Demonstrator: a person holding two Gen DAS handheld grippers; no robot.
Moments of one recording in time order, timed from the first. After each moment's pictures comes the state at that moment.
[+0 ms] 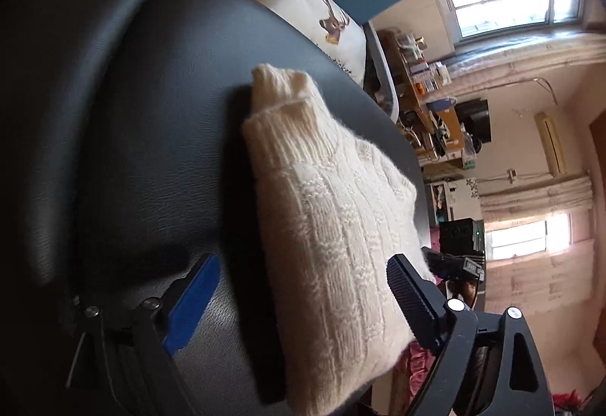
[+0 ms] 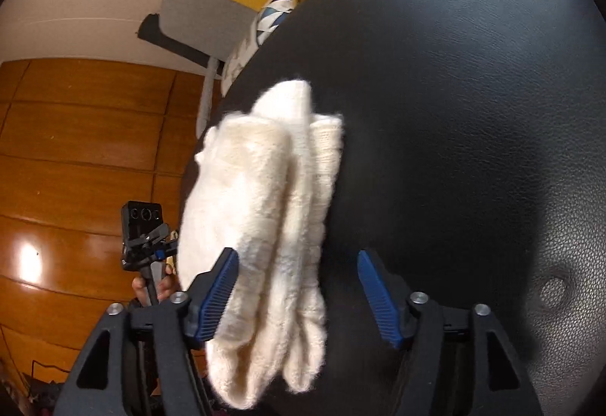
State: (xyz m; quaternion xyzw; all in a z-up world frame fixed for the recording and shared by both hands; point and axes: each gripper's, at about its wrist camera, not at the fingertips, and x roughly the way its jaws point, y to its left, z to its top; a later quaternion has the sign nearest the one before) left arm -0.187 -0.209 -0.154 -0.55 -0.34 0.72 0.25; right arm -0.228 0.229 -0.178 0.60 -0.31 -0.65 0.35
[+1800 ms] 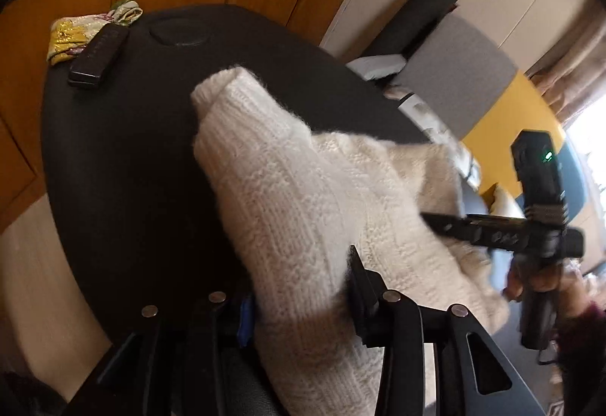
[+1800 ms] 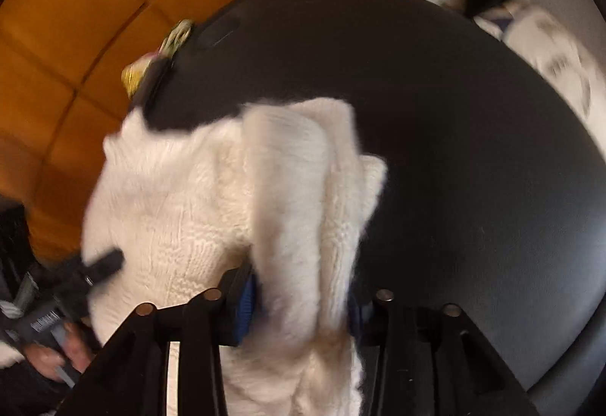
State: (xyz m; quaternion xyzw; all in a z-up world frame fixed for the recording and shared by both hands) left arm 0.087 -0.491 -0.121 -0.35 -0.35 0.82 -0.27; right arm -0.197 -0.367 -0.120 0.56 0.17 -0.58 0.56
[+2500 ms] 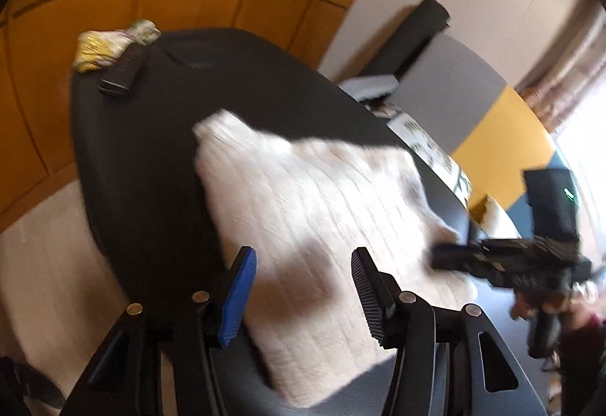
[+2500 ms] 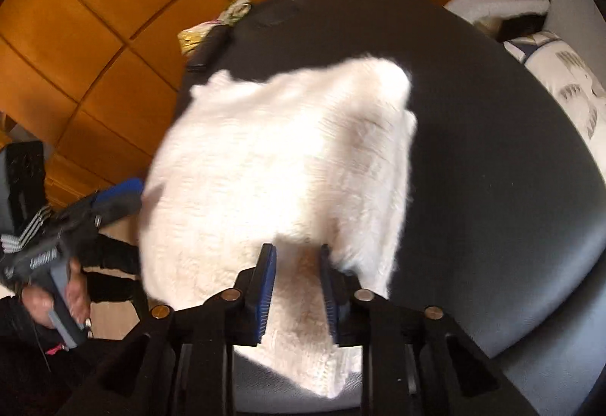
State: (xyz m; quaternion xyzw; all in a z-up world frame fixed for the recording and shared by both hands) left arm 0.094 -0.413 -0.084 -0.33 -0.33 0.84 -0.28; right arm -0.160 -0.283 -0.088 0.51 0.24 -0.55 0.62
